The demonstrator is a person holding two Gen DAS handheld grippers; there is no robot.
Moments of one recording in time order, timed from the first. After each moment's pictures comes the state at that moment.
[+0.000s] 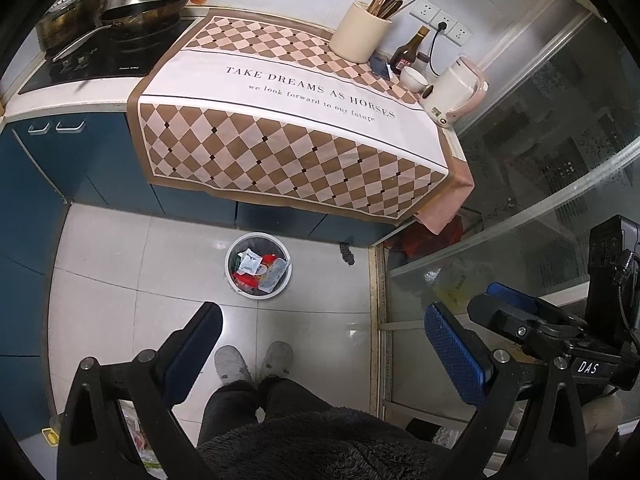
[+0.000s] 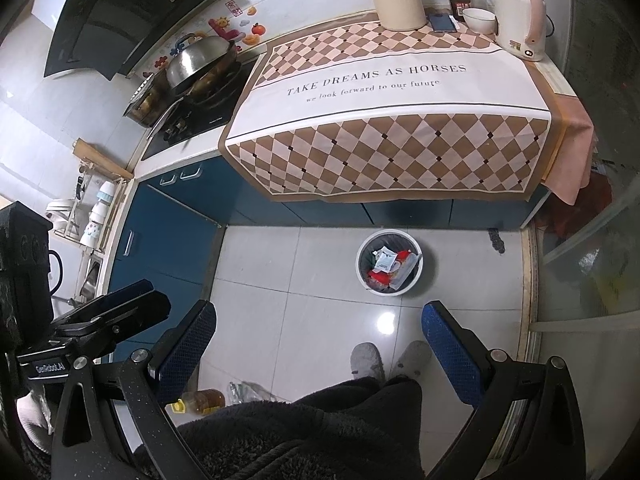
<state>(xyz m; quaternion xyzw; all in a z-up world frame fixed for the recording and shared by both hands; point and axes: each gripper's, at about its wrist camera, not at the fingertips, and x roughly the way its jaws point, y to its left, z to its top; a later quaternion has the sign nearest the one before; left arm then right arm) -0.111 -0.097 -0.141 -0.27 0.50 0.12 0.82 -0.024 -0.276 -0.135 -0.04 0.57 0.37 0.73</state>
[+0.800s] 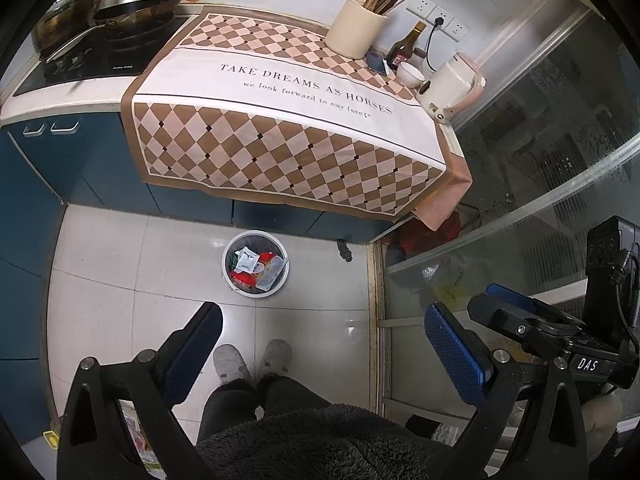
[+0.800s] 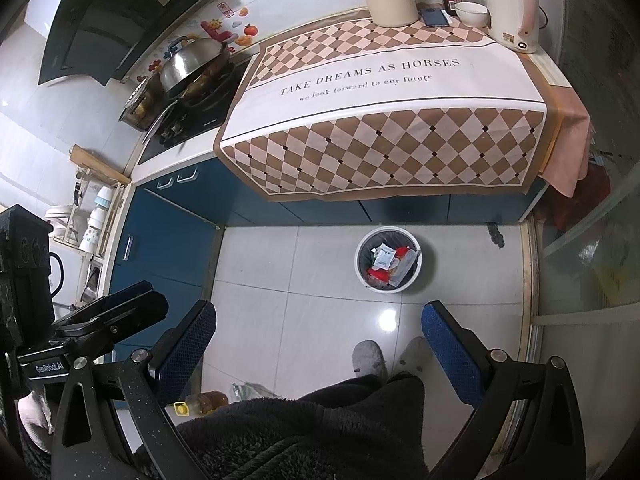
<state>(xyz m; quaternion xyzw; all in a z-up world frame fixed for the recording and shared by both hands) -0.107 -0.103 -0.145 -0.27 0.50 0.11 0.82 -0.021 -0.281 -0.139 -0.02 0.58 0.36 0.74</state>
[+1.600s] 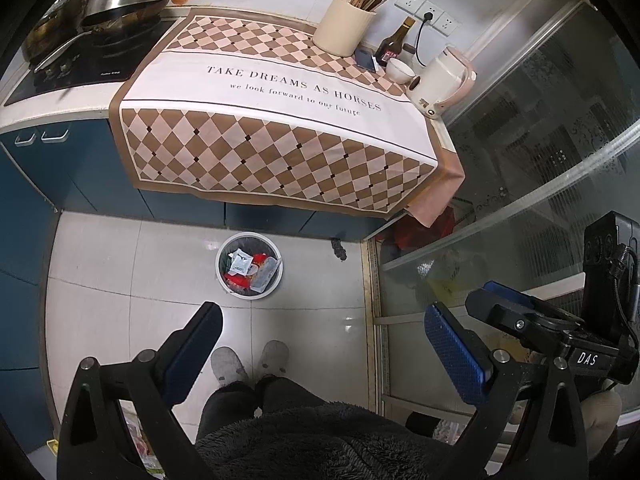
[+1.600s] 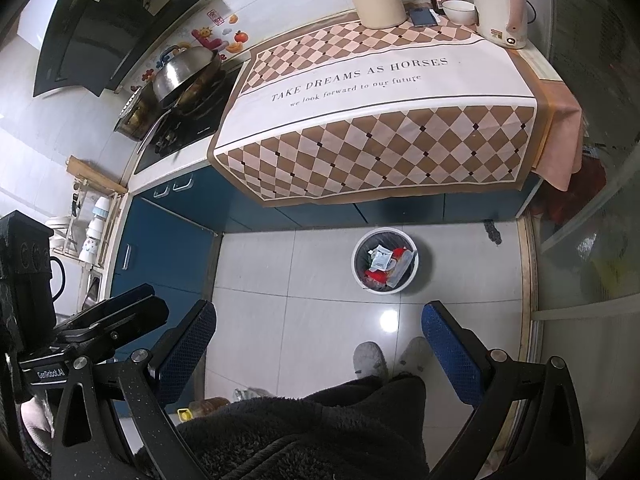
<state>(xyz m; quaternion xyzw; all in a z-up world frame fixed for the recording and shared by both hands) -0.096 -0.110 -0.142 -0.26 0.50 0.10 0.82 -0.016 -0.287 -0.139 -0.01 0.58 0.34 0.74</state>
